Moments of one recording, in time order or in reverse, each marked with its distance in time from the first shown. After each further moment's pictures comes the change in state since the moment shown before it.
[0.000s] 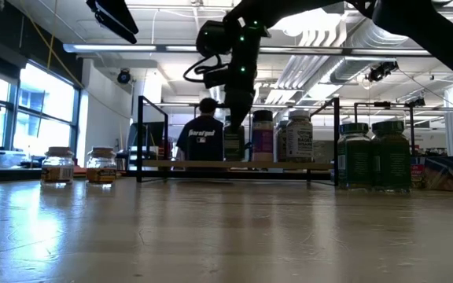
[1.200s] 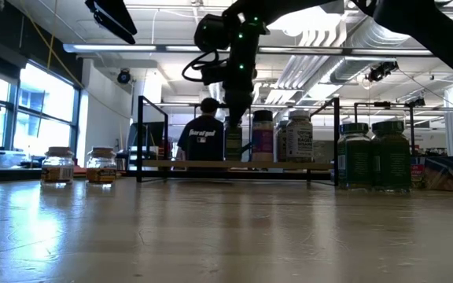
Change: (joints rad) left arm 0.000 0.000 0.000 -0.014 0.000 -0.011; right arm 0.011 -0.010 0.000 0.043 0.083 -0.058
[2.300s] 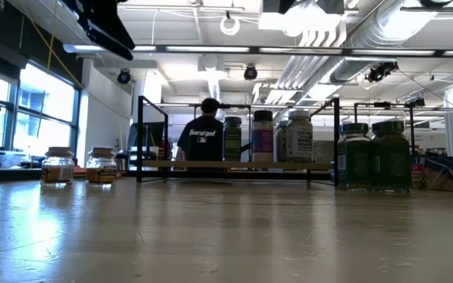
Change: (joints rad) left arm -0.145 -0.149 -0.314 0.253 -0.070 -0.134; right arm 0.501 -0.400 -0.016 -0.446 -0.047 0.585
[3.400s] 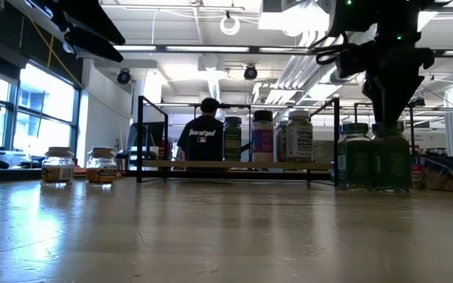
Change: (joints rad) left arm -0.446 -0.072 -0.207 0.170 -0.309 -0.353; right arm -0.315 -0.576 -1.213 0.474 -0.373 0.028
